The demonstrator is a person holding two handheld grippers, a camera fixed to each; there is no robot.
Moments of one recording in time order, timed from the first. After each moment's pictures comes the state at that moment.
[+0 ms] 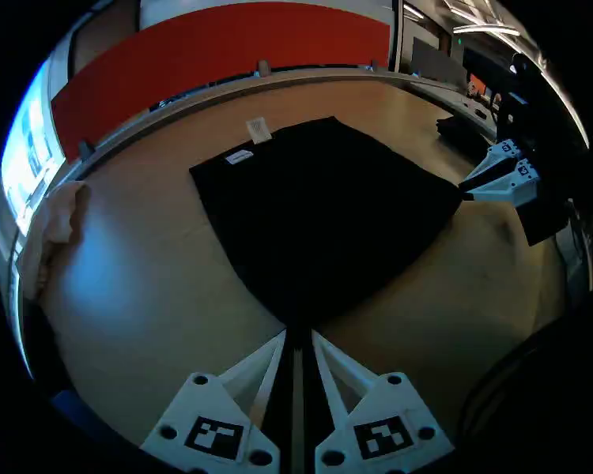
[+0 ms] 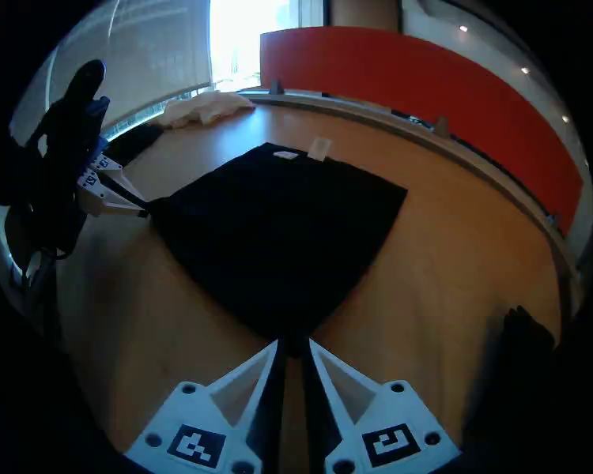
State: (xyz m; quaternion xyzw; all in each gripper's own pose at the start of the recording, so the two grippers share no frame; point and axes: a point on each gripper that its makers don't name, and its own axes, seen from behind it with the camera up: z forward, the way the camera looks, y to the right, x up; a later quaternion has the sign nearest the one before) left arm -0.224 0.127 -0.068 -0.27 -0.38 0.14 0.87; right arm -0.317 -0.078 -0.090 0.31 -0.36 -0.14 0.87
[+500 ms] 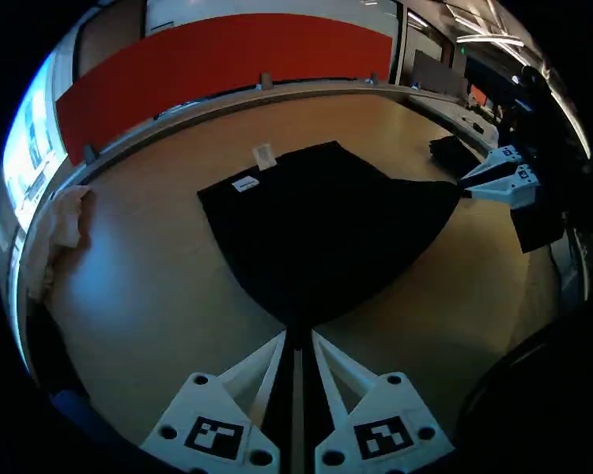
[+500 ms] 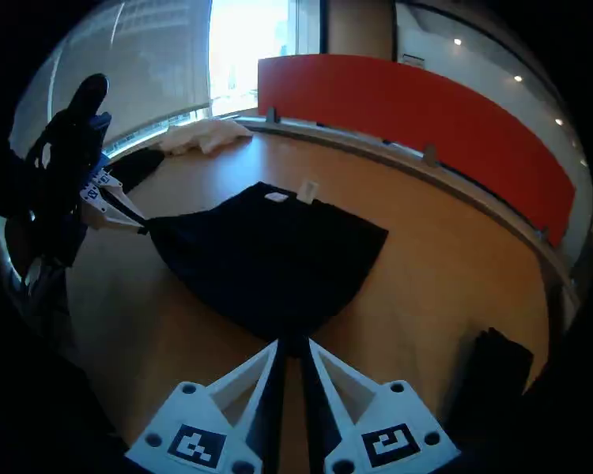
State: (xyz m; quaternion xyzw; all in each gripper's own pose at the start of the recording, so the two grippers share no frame) left arm -0.178 0.131 -0.077 -0.27 -0.38 0.12 0.88; right arm -0.256 -0.078 -0.087 0.30 -0.32 -0.13 0.89
